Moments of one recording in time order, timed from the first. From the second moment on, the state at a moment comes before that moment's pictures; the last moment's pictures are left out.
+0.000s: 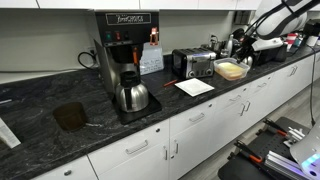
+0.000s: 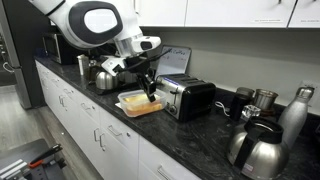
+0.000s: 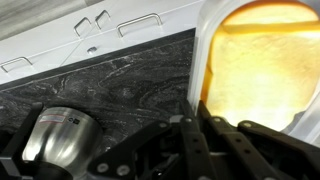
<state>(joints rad) -0.26 -0.36 -0.07 -2.68 -0.24 2.69 0.16</state>
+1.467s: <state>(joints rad) -0.49 -0.36 -0.10 -2.62 -0.31 2.54 0.53</state>
